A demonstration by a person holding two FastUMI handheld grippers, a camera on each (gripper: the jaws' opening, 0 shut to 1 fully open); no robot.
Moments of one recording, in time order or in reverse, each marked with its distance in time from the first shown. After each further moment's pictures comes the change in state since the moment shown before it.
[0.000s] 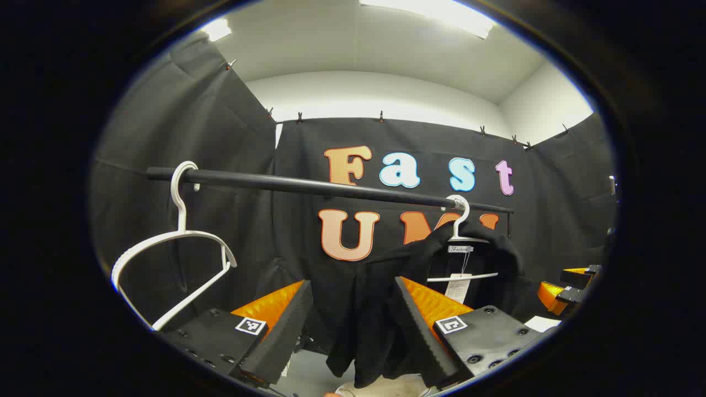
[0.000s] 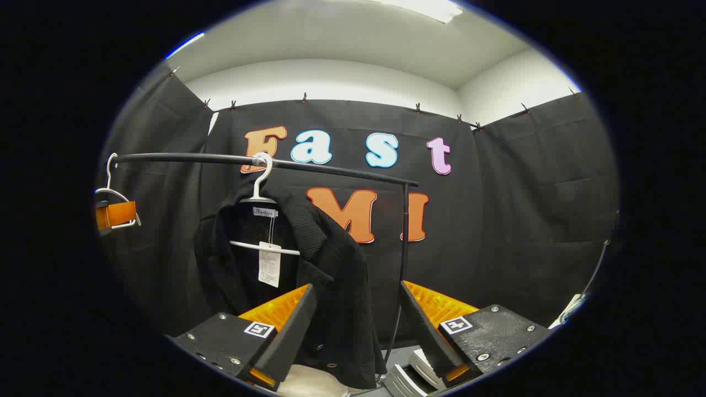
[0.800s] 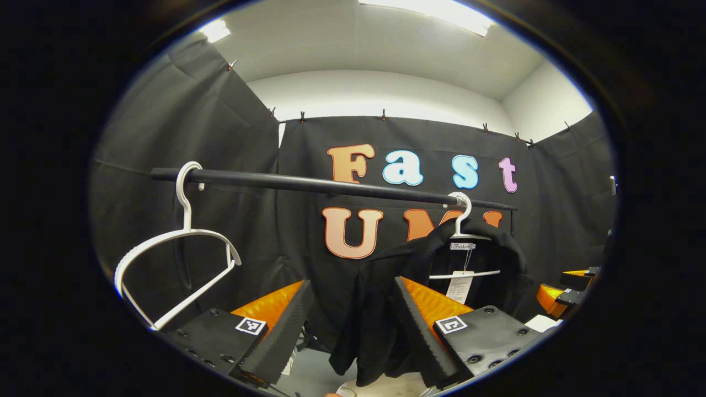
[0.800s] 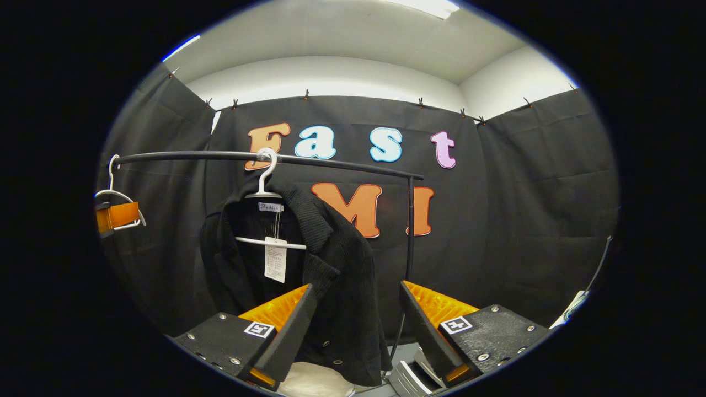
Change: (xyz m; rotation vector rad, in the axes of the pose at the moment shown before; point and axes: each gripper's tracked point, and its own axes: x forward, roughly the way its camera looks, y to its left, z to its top) left arm -0.005 0.000 -0.006 0.015 0.014 0.027; right arm -0.002 0.007 -0.011 0.013 0.030 0.029
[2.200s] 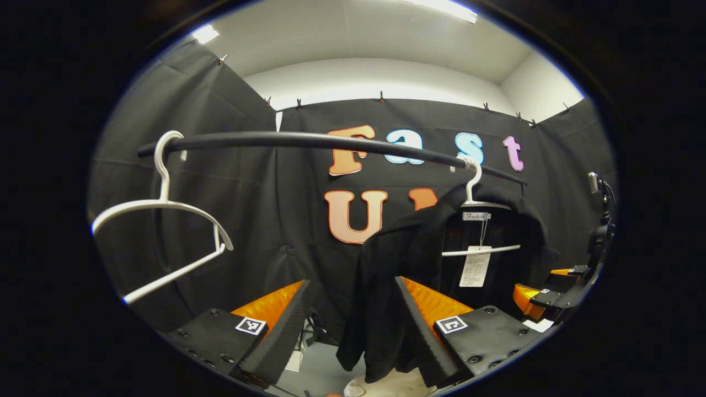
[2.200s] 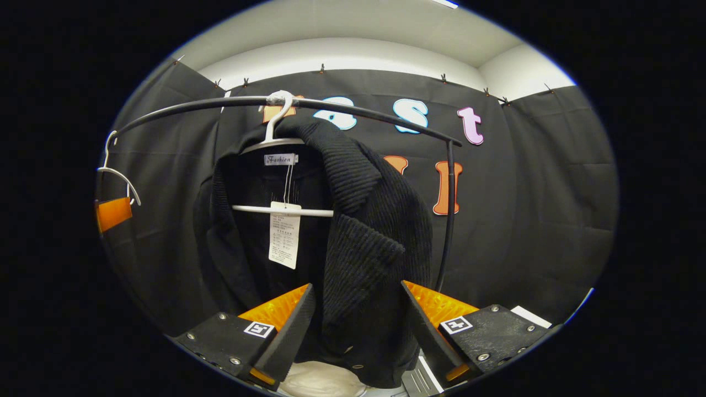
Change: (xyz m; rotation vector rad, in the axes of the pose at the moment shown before) left arm 0.036 -0.014 -0.064 0.041 0.080 0.012; right arm 0.102 0.048 -0.077 -0.007 0.110 0.085
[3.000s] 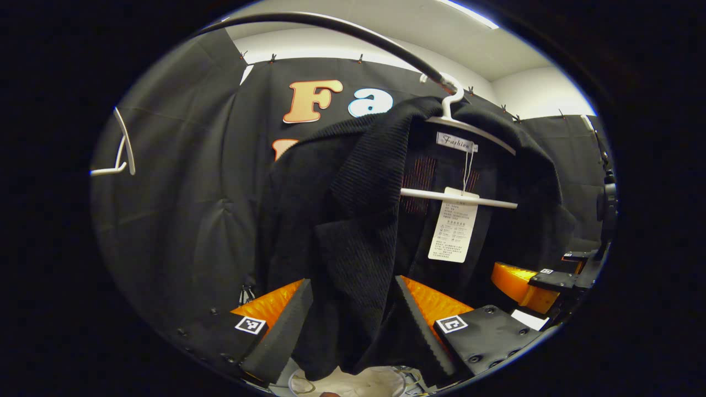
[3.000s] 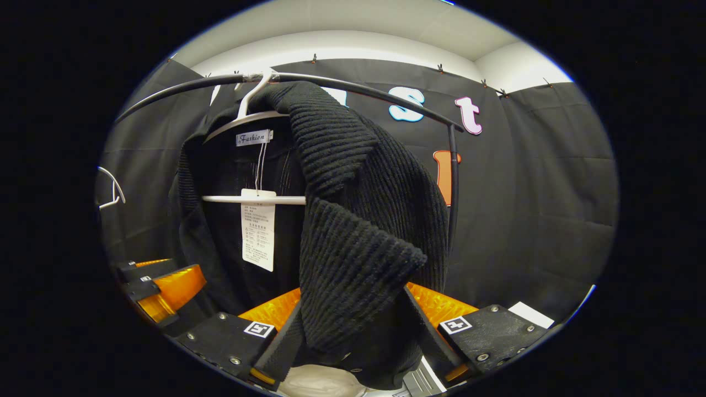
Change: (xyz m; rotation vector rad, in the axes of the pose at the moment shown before) left arm 0.095 -0.107 -0.115 -0.118 0.154 -0.212; right arm 0.044 -0.012 -0.016 0.016 0.034 -0.031
